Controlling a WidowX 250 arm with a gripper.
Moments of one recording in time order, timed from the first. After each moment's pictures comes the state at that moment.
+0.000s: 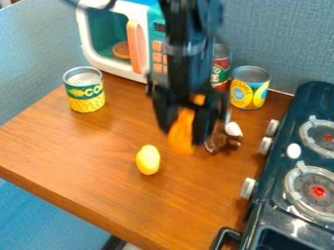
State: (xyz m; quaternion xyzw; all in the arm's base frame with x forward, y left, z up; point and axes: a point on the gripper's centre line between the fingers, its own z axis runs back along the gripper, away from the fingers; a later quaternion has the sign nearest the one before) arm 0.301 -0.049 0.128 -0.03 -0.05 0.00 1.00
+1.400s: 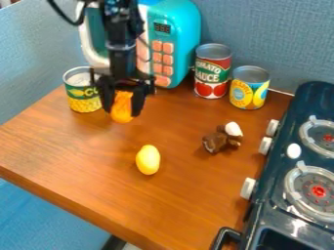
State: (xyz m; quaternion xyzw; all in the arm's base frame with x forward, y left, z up) arm 0.353 0.093 0.058 0.01 0.01 0.19 0.98
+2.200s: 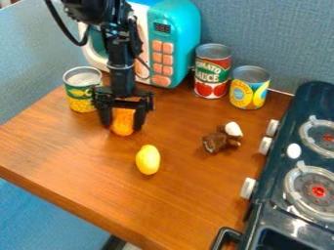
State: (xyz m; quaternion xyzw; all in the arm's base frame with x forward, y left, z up) arm 0.355 0.094 0.028 0.00 0.03 0.21 0.98
